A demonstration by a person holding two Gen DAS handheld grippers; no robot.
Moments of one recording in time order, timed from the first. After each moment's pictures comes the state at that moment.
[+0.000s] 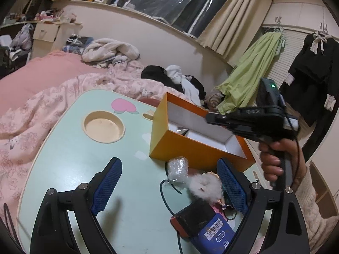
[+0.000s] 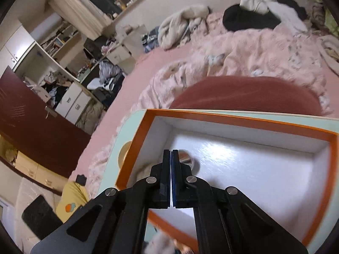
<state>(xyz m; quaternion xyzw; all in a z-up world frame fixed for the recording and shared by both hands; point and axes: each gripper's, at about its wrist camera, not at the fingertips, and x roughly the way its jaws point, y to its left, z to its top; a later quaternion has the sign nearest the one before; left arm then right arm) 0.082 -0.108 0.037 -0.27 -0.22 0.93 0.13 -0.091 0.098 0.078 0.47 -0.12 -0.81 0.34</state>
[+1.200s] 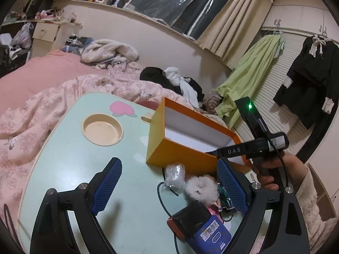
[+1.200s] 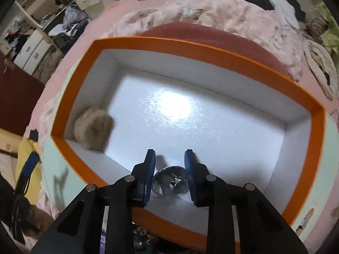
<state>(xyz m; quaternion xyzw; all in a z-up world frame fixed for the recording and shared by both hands) 0.082 -0.114 0.042 -0.26 -0.22 0.93 0.14 -0.084 0.070 0.037 0.59 0.08 -0.76 0.26</state>
